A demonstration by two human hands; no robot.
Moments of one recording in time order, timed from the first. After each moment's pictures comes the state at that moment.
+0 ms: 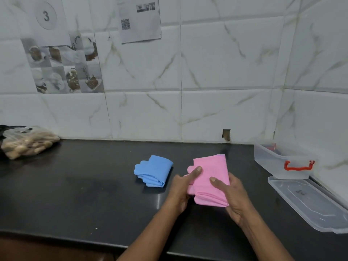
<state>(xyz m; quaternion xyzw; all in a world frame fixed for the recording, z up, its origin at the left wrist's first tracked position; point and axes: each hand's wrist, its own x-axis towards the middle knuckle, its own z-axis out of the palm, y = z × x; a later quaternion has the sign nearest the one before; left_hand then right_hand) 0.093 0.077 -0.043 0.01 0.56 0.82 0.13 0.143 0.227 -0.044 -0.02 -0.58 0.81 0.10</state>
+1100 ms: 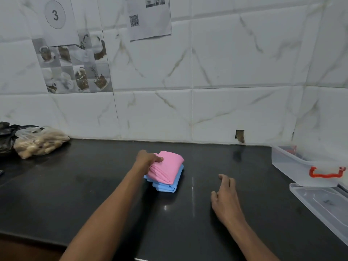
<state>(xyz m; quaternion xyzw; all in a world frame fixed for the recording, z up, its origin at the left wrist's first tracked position) -0.044 -0.064 0.004 -0.16 0.80 0.58 0.02 0.110 0.180 -0.064 -0.06 -0.91 0.36 0.21</state>
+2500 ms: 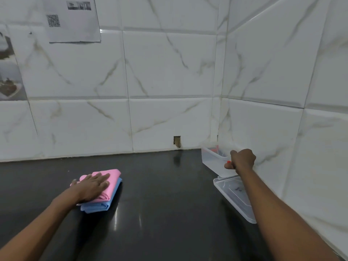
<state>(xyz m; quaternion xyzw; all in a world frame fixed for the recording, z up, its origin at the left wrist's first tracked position) -0.023 -0.033 -0.018 0.13 0.99 -0.03 0.01 0.094 0.437 0.028 -0.38 -0.73 0.46 0.34</state>
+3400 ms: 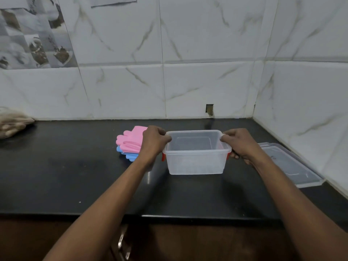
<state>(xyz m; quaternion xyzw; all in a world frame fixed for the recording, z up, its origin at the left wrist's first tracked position) 0.073 0.057 0.008 0.09 0.86 0.48 -0.16 0.131 0.320 0.005 -0.09 -0.84 0.52 0.14</state>
